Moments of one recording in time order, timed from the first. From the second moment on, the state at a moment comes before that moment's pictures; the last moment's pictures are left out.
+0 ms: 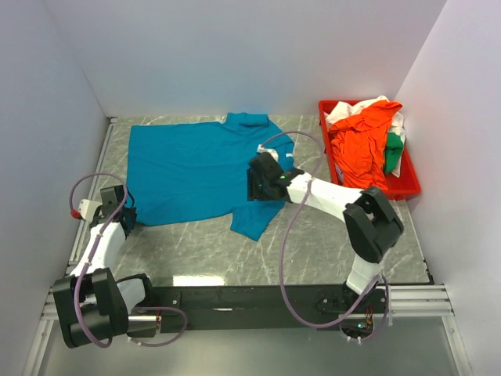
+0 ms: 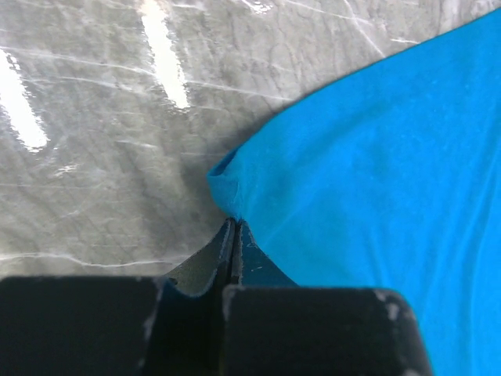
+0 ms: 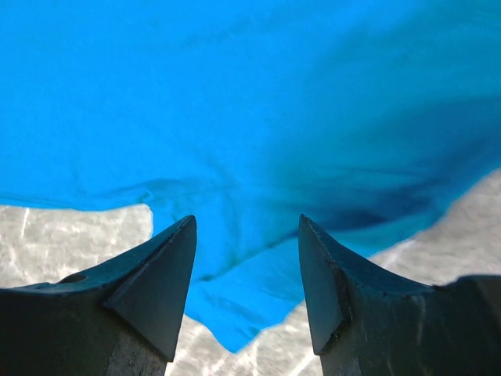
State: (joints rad) left arm 0.25 1.08 0.52 -0.38 -0.33 -1.11; right arm 0.71 1.73 1.18 -0.36 0.17 0.59
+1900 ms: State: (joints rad) left arm 0.26 1.07 0.44 -0.29 -0.25 -1.11; right arm 1.02 1.88 1.20 -0.48 0.38 0.68
